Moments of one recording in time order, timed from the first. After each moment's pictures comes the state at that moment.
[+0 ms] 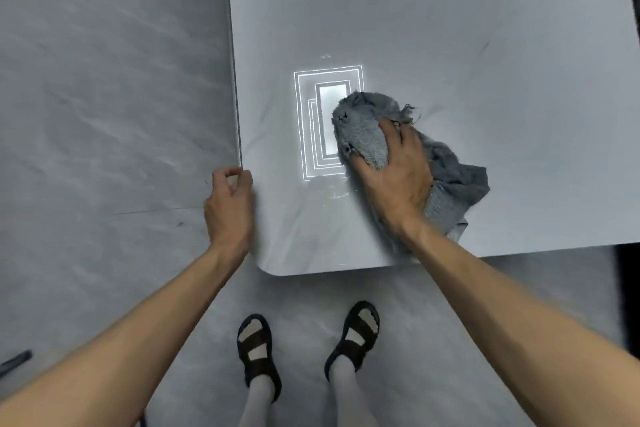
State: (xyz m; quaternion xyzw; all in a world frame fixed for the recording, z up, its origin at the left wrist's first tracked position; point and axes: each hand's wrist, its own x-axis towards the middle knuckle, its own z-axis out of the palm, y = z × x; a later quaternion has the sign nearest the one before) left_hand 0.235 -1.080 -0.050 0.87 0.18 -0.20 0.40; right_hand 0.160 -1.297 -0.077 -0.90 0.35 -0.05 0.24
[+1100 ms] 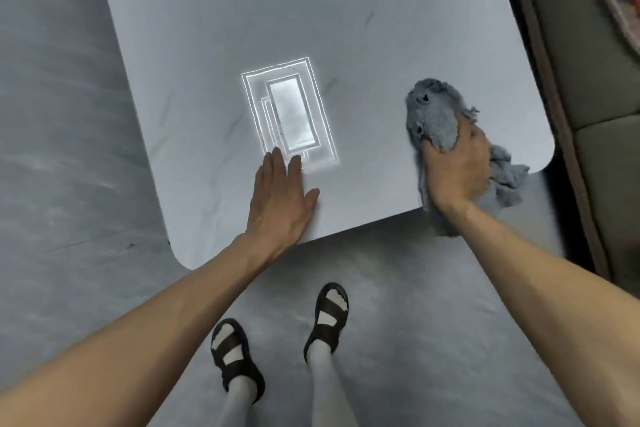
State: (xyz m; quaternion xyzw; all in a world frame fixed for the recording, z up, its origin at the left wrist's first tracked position) left_hand 0.143 -1.213 -0.042 0.89 -0.33 -0.30 0.08; right_hand 0.005 -1.454 -0.079 -0.80 0.57 -0.09 0.14
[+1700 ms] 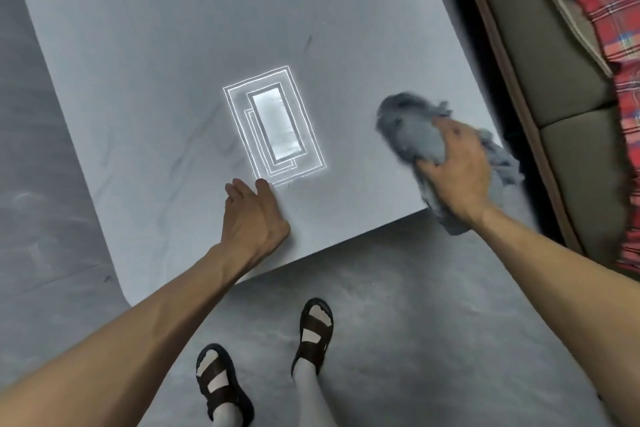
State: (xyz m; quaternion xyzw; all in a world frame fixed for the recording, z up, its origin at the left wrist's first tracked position) left_hand 0.135 -1.275 -0.044 0.88 -0.27 -0.39 -0.01; right_hand -0.051 -1.551 -0.072 -0.90 0.41 -0.06 0.16
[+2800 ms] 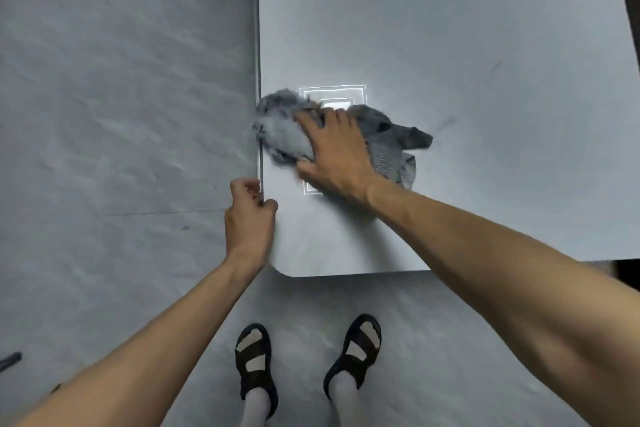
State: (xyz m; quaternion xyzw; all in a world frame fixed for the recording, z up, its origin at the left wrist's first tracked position) left_hand 0.221 -1.068 -0.034 0.86 0.14 -0.23 0.42; right_hand 0.250 -1.240 -0.074 -0.99 0.05 0.06 0.09
